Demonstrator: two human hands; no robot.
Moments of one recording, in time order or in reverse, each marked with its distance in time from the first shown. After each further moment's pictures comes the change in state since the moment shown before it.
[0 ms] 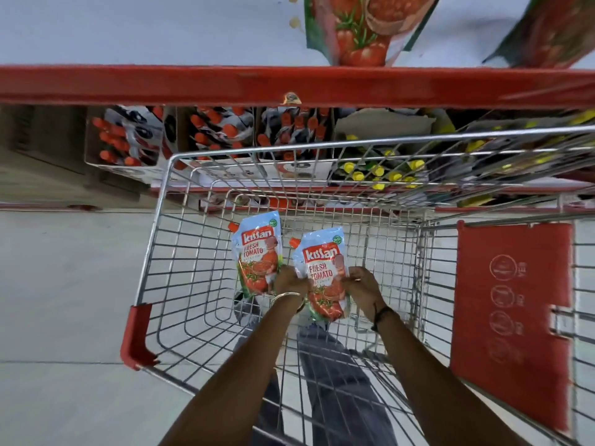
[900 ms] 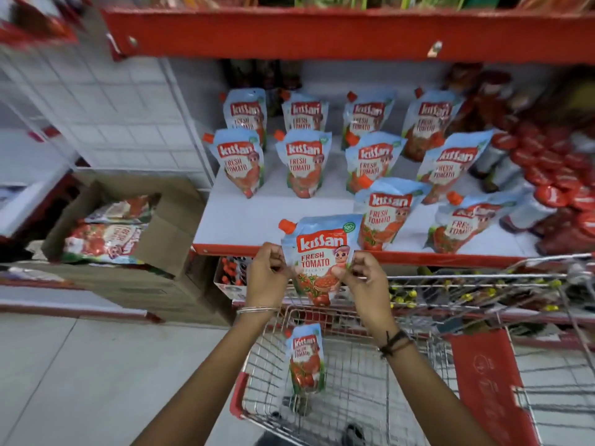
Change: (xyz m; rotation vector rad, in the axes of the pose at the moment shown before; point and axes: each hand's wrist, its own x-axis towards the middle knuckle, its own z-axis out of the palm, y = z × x) left_hand -0.228 0.118 -0.283 -0.449 0.407 0.821; right_hand -0.233 -0.269 0.032 0.315 0.084 -0.851
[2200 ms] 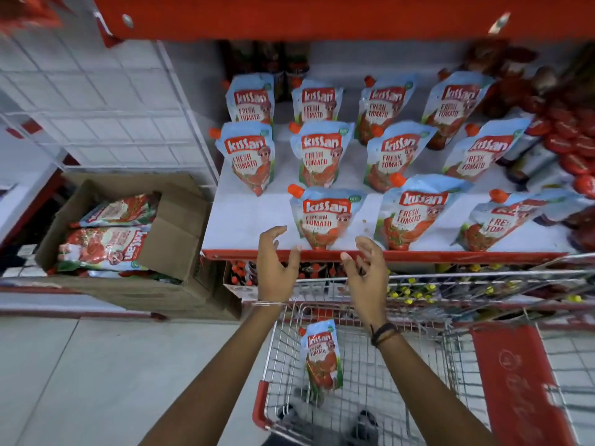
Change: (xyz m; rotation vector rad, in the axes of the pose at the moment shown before) left_hand 0.057 -0.045 -0.009 0.016 0.070 0.248; right_hand 0.030 0.030 0.057 -0.172 0.191 -0.091
